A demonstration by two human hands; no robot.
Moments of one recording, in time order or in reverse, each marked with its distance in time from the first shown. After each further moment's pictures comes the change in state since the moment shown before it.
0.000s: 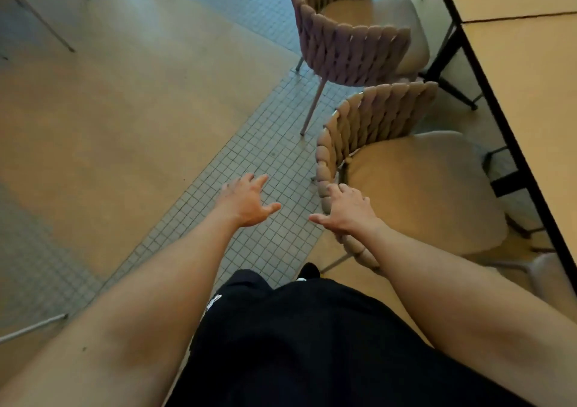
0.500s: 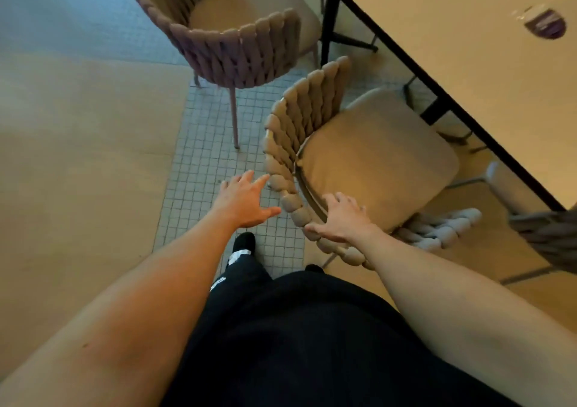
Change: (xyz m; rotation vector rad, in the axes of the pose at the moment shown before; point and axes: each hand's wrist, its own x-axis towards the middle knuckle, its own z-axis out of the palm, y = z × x) left_hand 0.169 0.047 -0.042 0.289 -0.126 0.462; right_hand 0.047 0.031 -0.007 0.293 -0.066 0.437
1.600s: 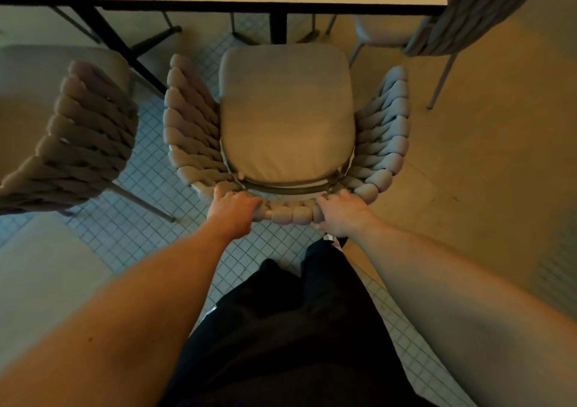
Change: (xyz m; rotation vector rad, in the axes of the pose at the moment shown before) left_hand 0.156 0.003 -0.014 0.756 -0.265 0.833; right_hand 0.026 -0.047 0.084 0.364 0.019 0.531
